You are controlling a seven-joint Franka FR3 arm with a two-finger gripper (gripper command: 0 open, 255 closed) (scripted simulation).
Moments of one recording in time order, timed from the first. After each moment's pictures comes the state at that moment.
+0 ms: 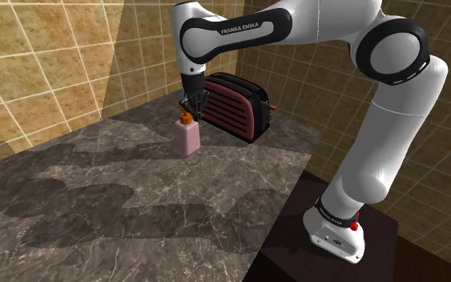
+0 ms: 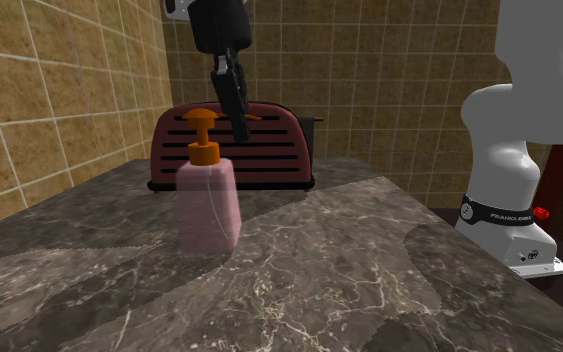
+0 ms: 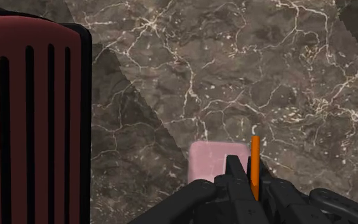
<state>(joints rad) 0.07 0.14 0.23 -1.77 -0.02 1.76 0.23</state>
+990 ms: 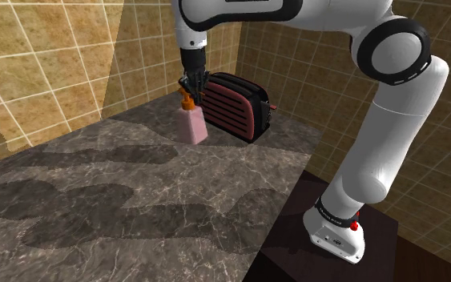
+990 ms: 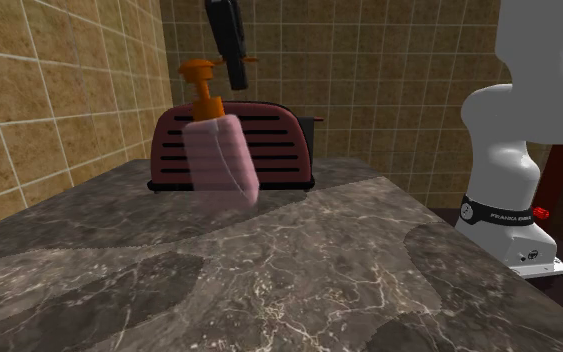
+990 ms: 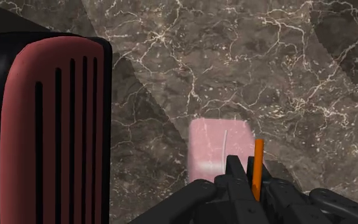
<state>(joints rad) 0.07 0.13 0.23 -1.59 -0.01 1.58 0.23</state>
